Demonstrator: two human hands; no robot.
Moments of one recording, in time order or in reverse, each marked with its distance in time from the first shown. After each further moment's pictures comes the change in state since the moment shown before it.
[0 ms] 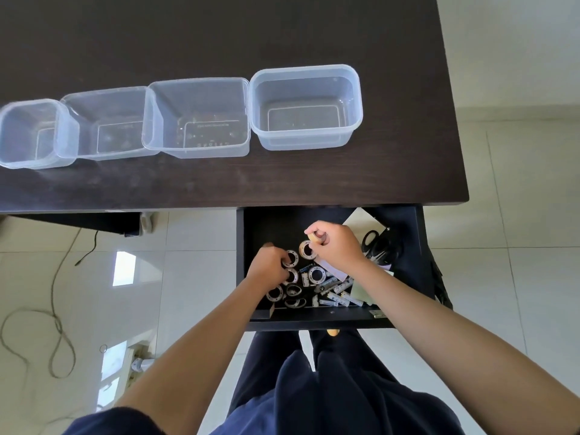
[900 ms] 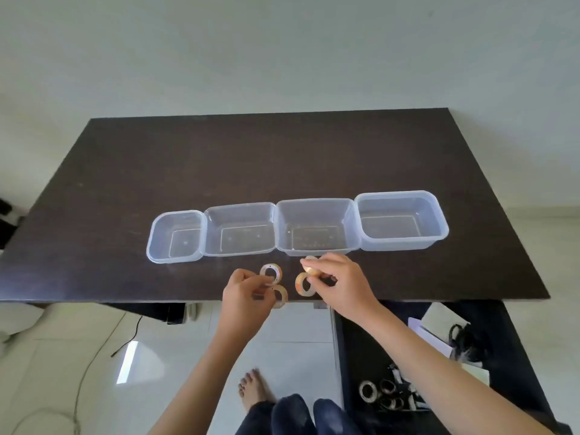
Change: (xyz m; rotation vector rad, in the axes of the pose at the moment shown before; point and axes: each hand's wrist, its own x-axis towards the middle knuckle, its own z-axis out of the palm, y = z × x) left_hand -0.066 -0.121 -0.230 -0.409 0.624 0.157; right_hand 0.042 -0.233 0.031 0.046 0.287 -0.454
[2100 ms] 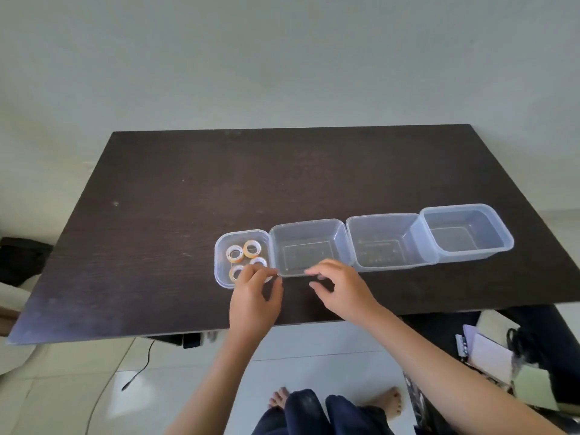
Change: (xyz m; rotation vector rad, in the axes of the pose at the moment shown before) left_hand 0.078 -0.102 -0.114 -0.021 0.102 0.231; right_hand 0.077 -0.088 0.131 -0.149 -0.055 0.071
